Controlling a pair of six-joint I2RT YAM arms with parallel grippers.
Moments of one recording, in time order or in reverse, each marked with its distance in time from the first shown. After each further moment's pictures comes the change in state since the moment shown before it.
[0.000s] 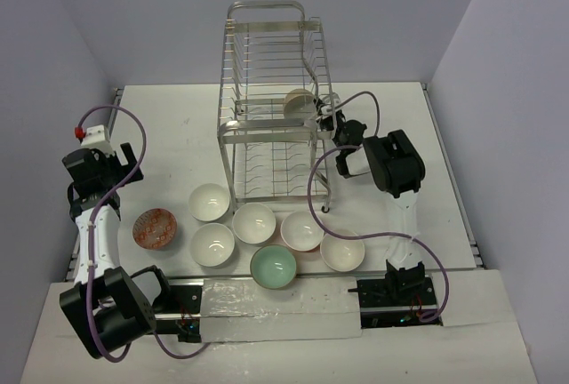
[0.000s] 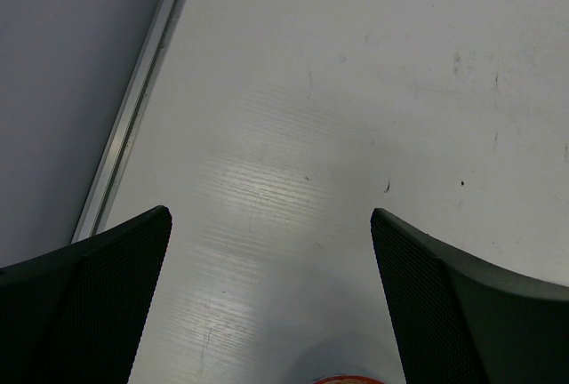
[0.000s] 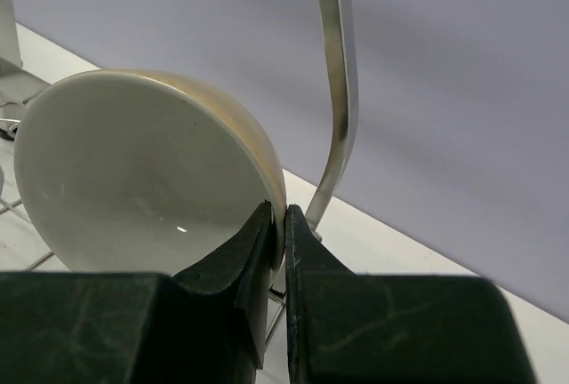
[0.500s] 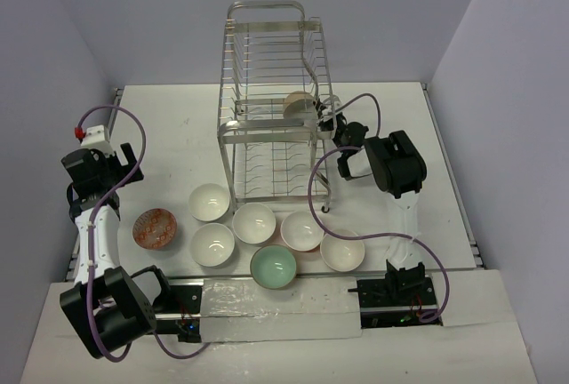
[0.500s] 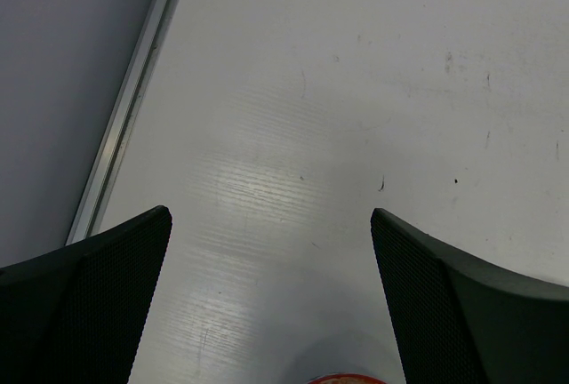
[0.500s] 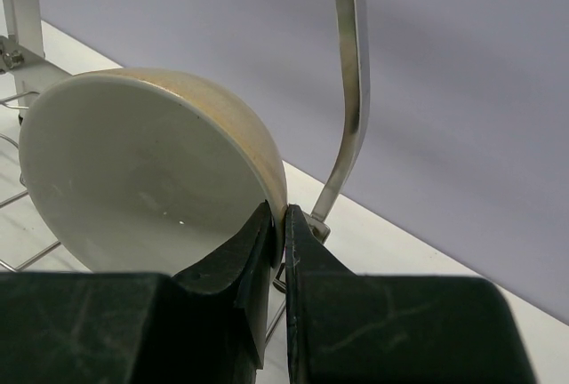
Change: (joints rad) left arm 0.008 0.000 0.000 -0.002 0.027 0.000; right arm -0.010 -0.021 -0.050 0.023 -0.052 -0.002
